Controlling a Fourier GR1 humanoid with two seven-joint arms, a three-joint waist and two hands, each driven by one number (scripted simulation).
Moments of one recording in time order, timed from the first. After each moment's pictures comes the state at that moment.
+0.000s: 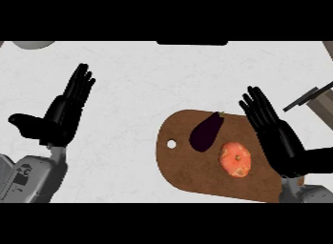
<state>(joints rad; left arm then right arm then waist) -0.28 0.29 -0.17 -1.46 0.27 0.16 -0.04 -0.09 -0.27 0.23 -1.66 -0.41 -0.05 -0.03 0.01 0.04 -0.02</state>
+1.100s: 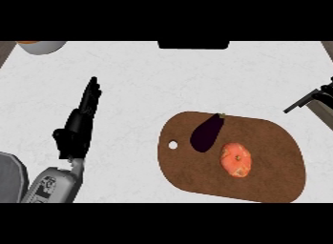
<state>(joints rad) -0.21 0.22 -0.26 -1.47 0.07 0.35 -0.01 -0.29 -0.63 -0.13 -1.22 -1.10 1.00 0.09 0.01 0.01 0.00</state>
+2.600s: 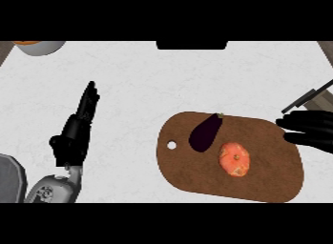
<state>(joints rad) -0.16 0.19 -0.24 -1.55 0.01 0.34 0.04 -0.31 -0.68 -0.13 -2.08 -0.09 1.06 0.10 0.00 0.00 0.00</state>
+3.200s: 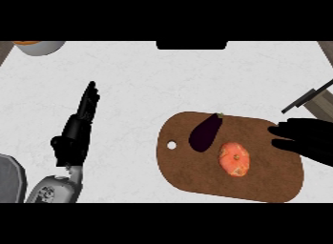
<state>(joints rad) -0.15 0.16 -0.21 -1.55 -0.03 0.31 0.04 -0.24 -0.69 -0.06 -2.12 0.17 1.07 0.04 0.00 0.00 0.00</state>
